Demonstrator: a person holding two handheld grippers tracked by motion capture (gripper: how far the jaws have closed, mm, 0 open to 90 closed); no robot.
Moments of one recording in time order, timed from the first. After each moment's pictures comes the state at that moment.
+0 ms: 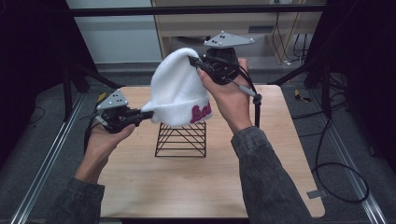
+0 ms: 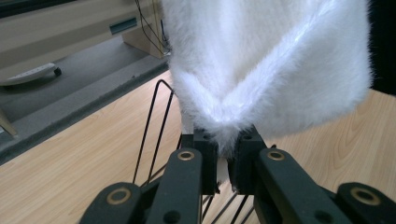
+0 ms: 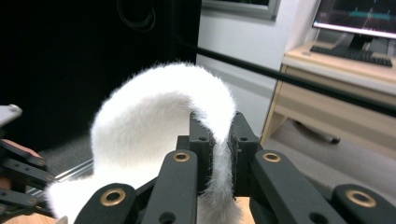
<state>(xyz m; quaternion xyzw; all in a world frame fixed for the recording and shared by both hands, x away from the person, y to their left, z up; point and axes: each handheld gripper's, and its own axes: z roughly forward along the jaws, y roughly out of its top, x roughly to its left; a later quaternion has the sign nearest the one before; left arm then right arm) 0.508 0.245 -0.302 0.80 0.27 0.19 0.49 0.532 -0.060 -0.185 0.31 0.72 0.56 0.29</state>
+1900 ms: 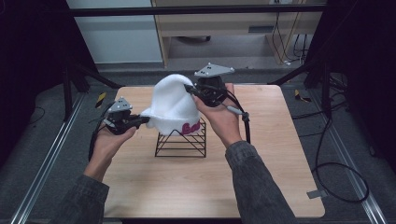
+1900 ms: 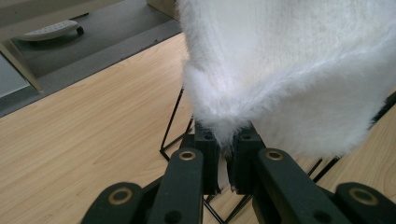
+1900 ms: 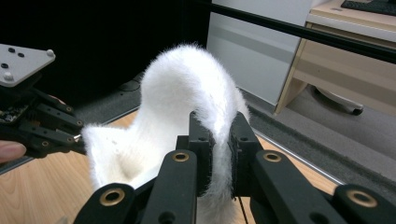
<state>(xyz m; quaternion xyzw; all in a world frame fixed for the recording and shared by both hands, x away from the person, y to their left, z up) 0.541 0.261 -0.360 0.81 0.33 0.20 0.44 0.546 -0.044 -0.264 0.31 0.76 0.52 0.25</state>
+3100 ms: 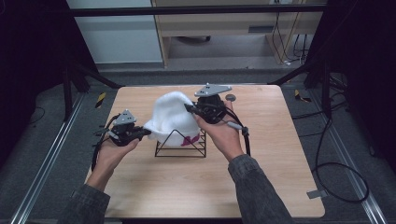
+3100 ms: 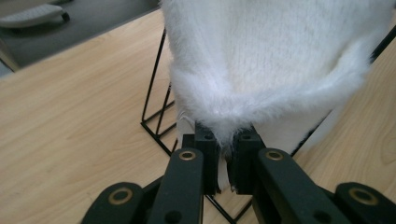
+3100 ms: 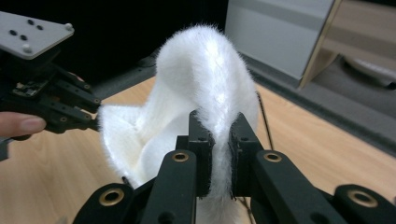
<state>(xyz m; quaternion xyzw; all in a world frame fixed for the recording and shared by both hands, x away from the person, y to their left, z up) 0.531 0.259 -0.398 0.82 0.33 0.18 0.43 0.533 -0.044 -0.312 0.31 0.79 0.50 0.20</state>
